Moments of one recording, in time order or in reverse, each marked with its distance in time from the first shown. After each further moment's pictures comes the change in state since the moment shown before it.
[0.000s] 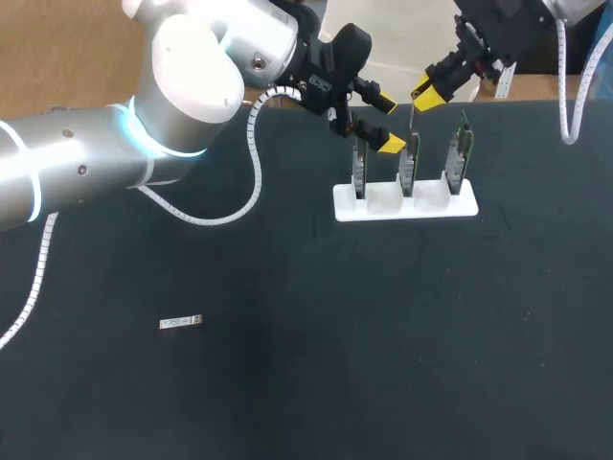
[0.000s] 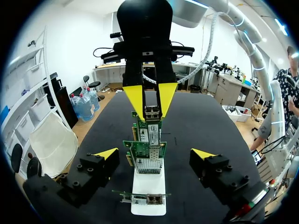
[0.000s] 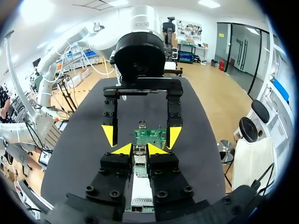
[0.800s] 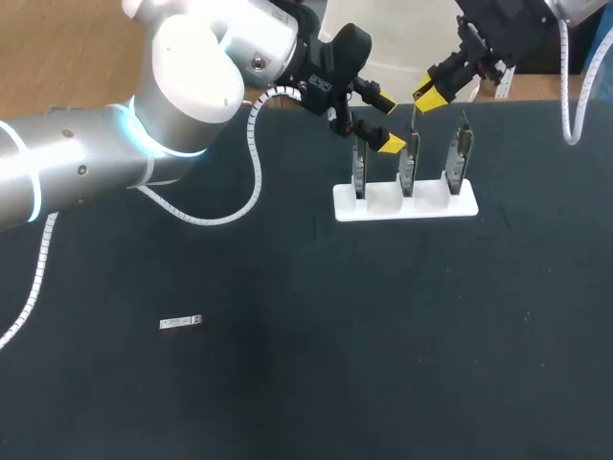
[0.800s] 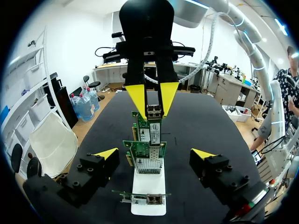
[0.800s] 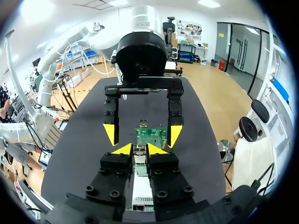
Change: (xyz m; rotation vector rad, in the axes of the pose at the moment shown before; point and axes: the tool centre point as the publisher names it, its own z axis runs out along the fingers) left arm 0.000 0.000 0.000 0.000 0.000 0.000; right arm 0.001 0.002 -0.001 0.001 0.001 0.000
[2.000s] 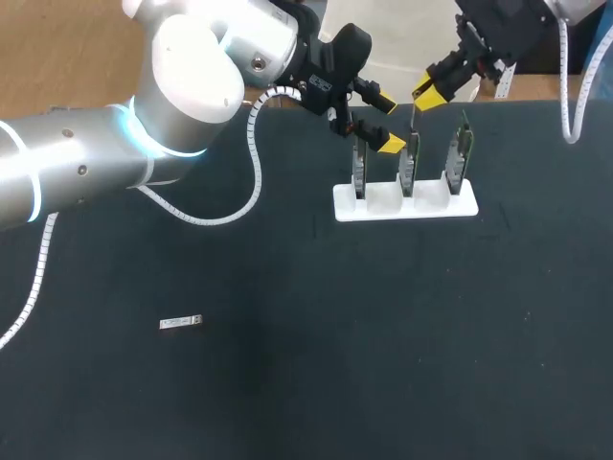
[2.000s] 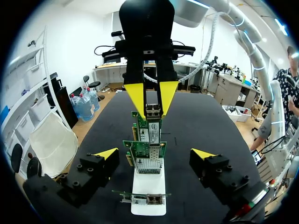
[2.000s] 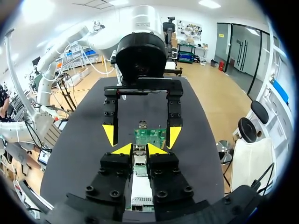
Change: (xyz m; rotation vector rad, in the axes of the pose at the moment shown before) left arm 0.000 0.000 0.000 0.000 0.000 0.000; right arm -0.001 -0.001 0.000 0.006 0.005 -0.009
